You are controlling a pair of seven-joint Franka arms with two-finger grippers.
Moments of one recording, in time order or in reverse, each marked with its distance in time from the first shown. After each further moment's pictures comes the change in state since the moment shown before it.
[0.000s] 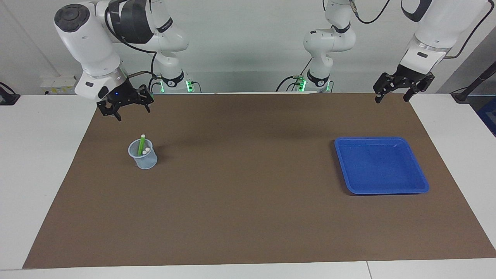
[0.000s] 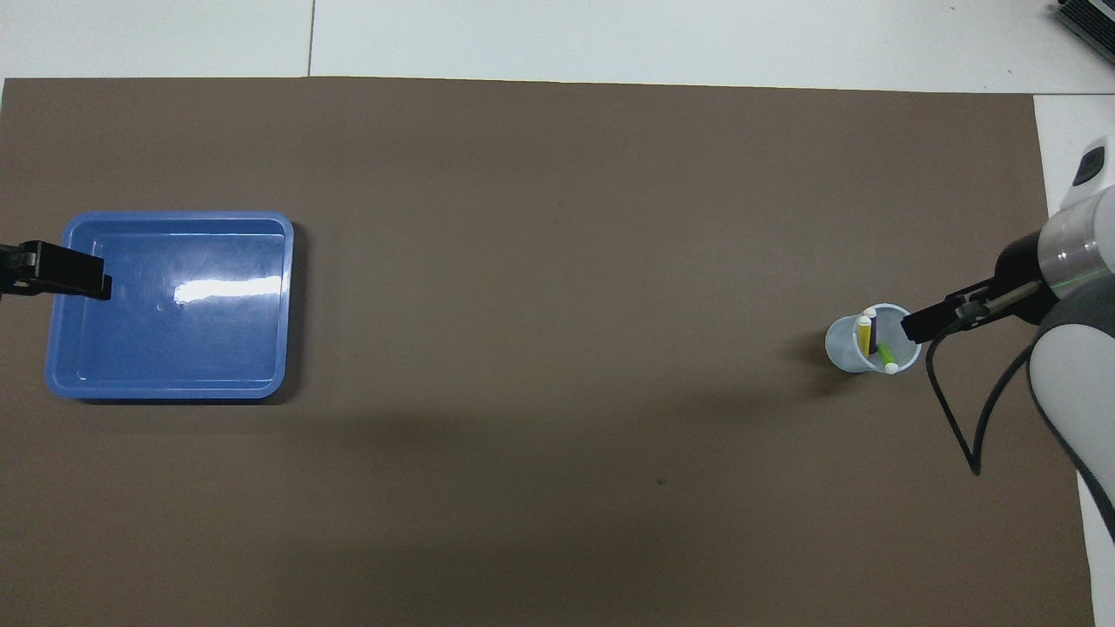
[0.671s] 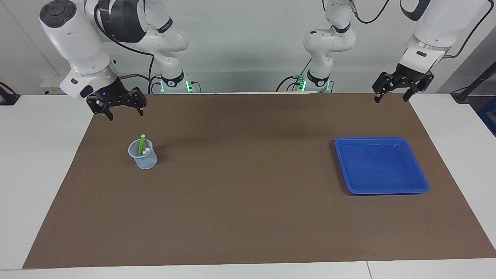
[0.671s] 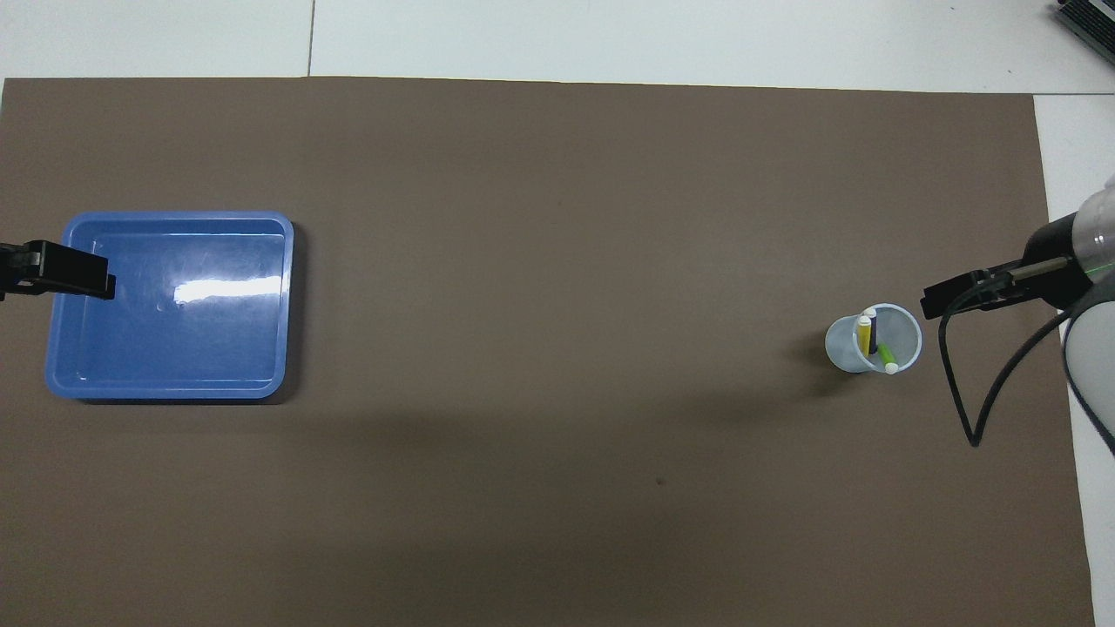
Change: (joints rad) left arm 0.011 0.000 -0.007 0.007 -0.001 0.000 0.000; right arm -0.002 0.013 -0.026 0.036 0.000 -0.007 0.124
